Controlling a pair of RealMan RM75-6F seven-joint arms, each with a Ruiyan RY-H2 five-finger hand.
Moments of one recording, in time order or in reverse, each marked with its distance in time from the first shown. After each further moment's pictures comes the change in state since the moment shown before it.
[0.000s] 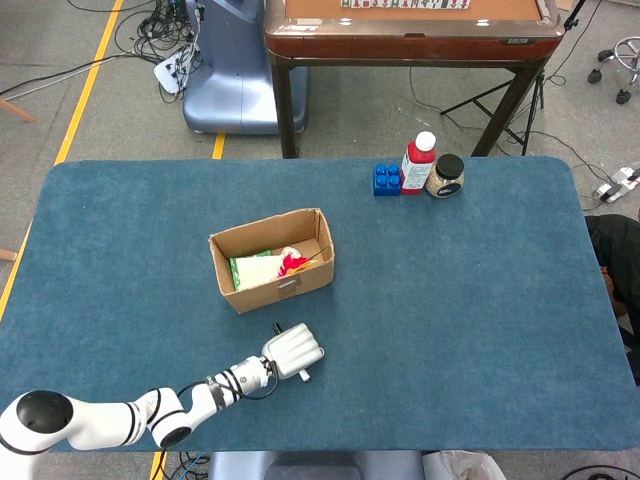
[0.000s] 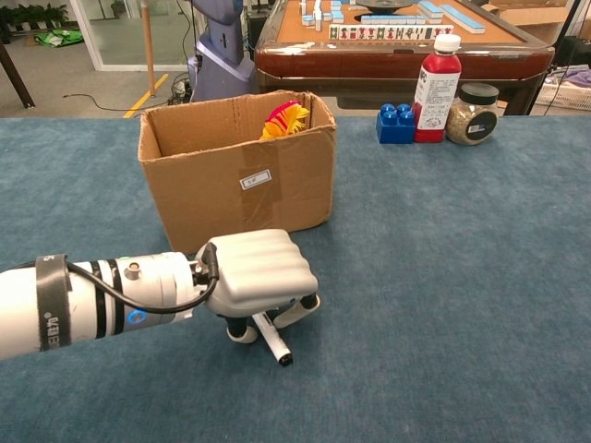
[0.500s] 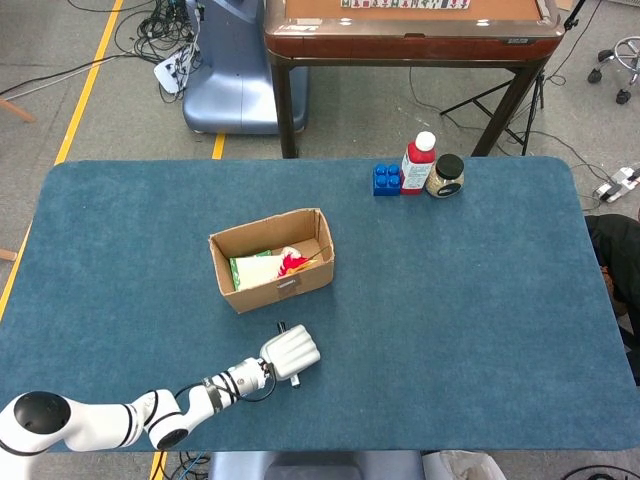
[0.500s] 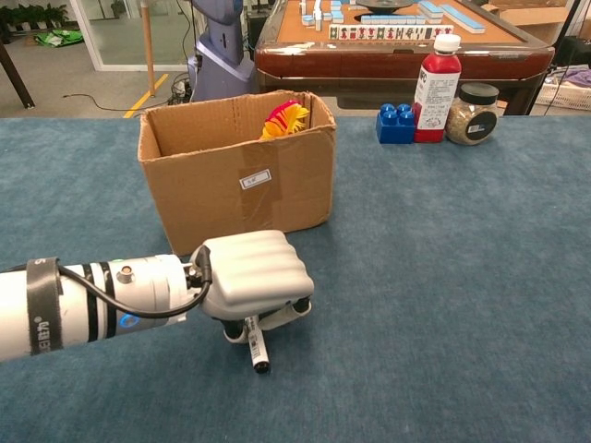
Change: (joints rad) left arm 0.013 0.015 0.009 -0.013 0.007 0.020 0.013; right arm -0.003 -0.001 -0.001 0.001 -0.005 0.003 0.002
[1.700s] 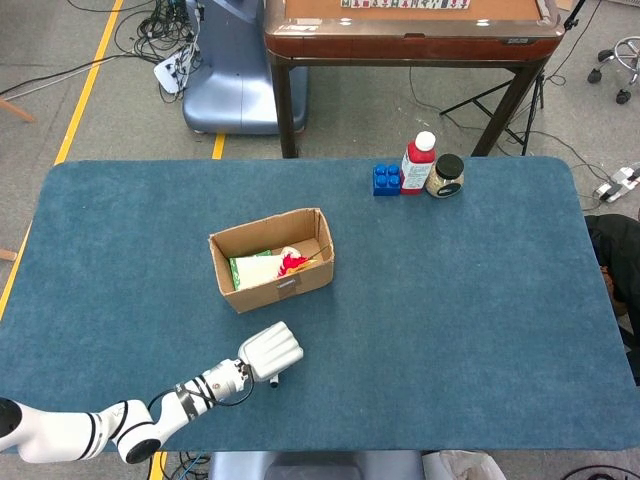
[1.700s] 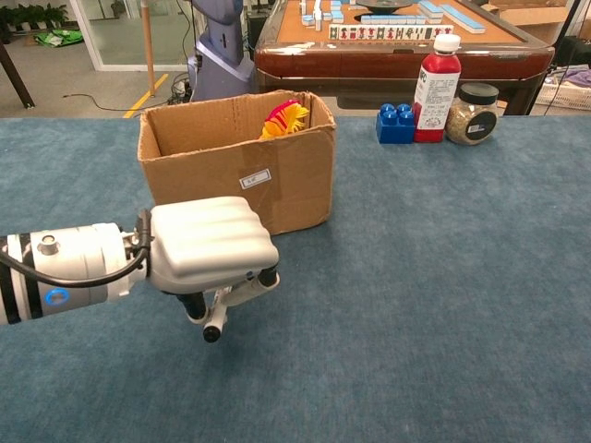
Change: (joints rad) left arm 0.058 0.177 0.000 -0.239 -0.023 0.076 0.122; right arm 0.015 -0.001 -0.001 -0.013 0.000 -0.022 -0.033
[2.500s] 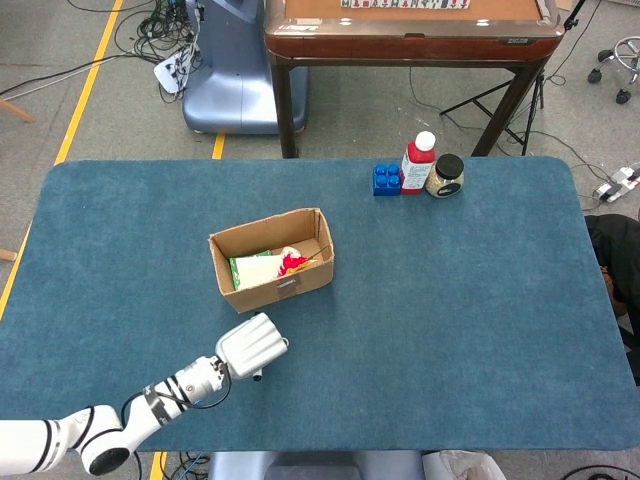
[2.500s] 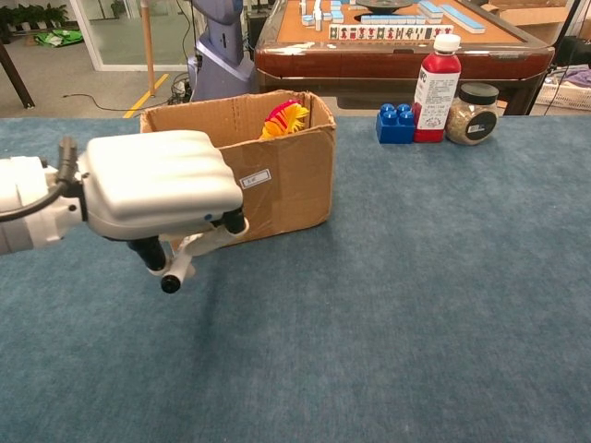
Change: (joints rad) left arm 0.036 0.227 -0.004 -0.239 0.013 0.066 0.115; right arm 0.003 -0.001 -0.002 -0.003 -0.004 -0.001 -0.008
